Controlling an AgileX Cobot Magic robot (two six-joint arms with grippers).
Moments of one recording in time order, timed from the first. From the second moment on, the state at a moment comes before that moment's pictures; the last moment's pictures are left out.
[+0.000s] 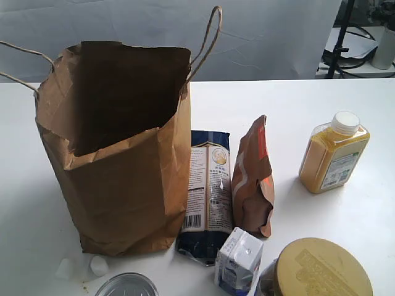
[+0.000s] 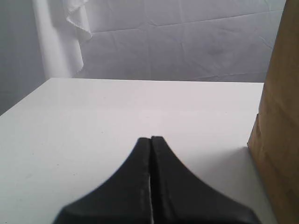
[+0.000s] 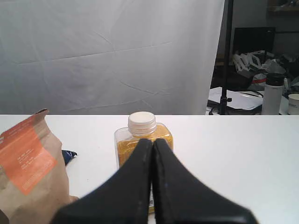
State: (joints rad) left arm 0.09 0.00 0.00 0.06 0.26 -0.04; right arm 0.35 0.01 0.00 0.05 0.12 -0.02
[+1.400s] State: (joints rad) left arm 0.09 0.00 0.00 0.06 0.26 -0.04; right arm 0.35 0.82 -1.07 0.39 0.91 -0.06
